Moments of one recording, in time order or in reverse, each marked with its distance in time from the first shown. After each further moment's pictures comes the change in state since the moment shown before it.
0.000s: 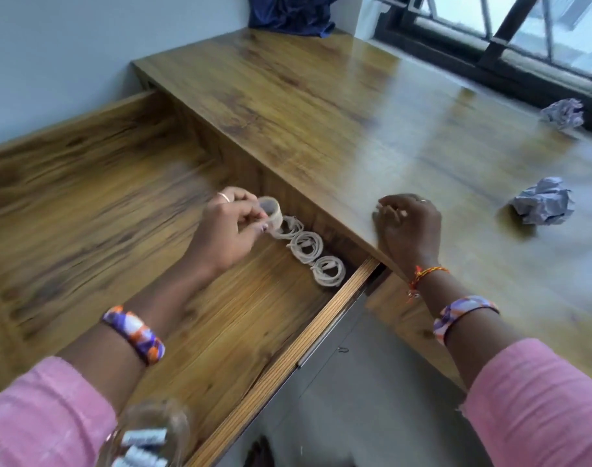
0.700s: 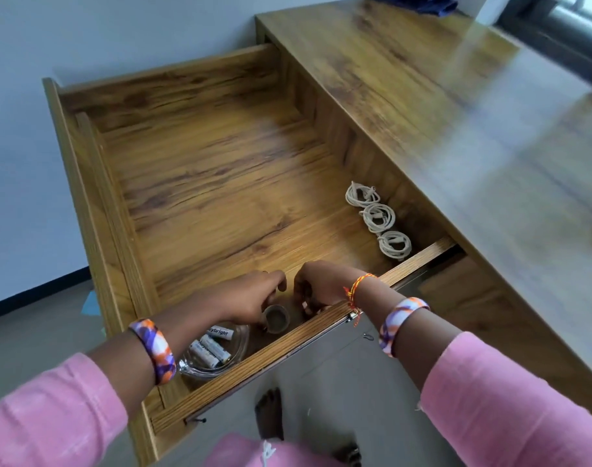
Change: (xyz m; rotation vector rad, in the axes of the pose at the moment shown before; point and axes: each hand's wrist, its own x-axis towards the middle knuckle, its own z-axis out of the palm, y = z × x) left_hand -0.152 -0.027 -0.034 0.241 -0.871 -0.394; right_hand -0.131 -0.141 0.070 -0.320 -1.543 -0.294
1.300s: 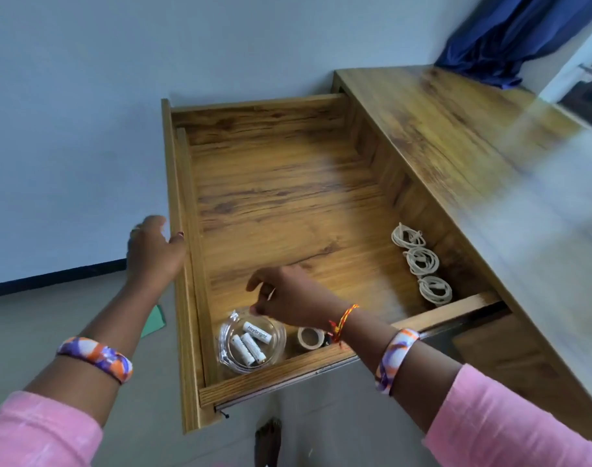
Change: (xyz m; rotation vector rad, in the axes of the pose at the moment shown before) left_hand -0.101 -0.102 -0.029 -0.563 1.209 -0.721; right_hand -0.020 -0.108 0.009 0.104 0.276 -0.462
